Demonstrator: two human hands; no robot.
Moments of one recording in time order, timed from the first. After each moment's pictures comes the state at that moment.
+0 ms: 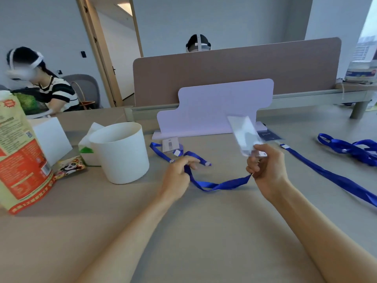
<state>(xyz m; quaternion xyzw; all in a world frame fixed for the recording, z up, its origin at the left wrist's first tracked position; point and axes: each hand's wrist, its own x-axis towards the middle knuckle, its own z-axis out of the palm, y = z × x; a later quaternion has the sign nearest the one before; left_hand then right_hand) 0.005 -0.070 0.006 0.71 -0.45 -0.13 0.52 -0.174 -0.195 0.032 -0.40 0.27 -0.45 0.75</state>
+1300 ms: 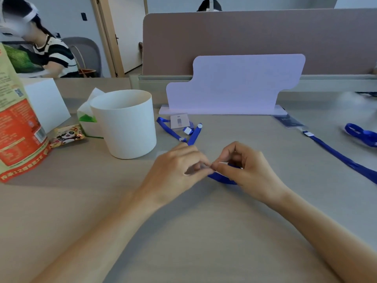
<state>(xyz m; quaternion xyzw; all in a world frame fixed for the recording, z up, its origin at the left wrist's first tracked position) 0.010 -0.012 0.009 0.67 -0.64 0.11 0.36 -0.139 -0.137 0.011 -0.80 0.17 -0.29 0.50</state>
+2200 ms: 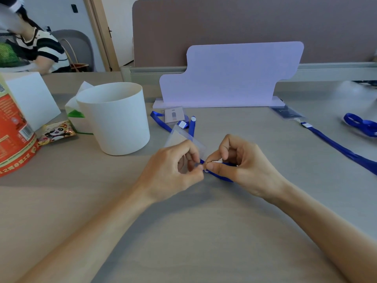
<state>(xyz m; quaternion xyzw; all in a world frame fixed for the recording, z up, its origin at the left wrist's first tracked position) 0.009 -0.014 0.003 0.68 -0.60 -0.03 0.43 -0.143 -0.129 0.022 -0.78 0.15 -0.25 0.55</state>
